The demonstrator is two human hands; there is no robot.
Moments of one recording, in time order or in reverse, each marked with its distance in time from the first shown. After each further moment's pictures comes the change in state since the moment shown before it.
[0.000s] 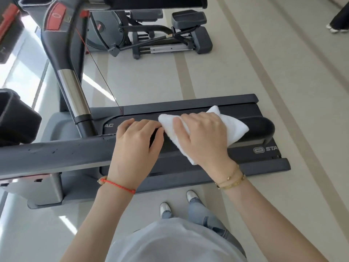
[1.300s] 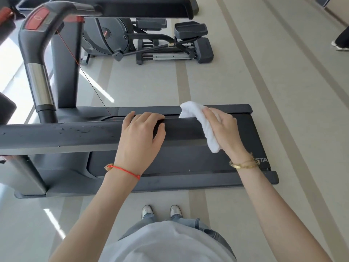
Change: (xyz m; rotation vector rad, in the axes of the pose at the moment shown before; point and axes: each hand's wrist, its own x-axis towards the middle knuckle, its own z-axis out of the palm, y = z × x) left_hand 0.012 0.118 0.066 0.062 0.031 -0.078; right_hand -0.017 0.174 -0.056 0.699 -0.359 0.530
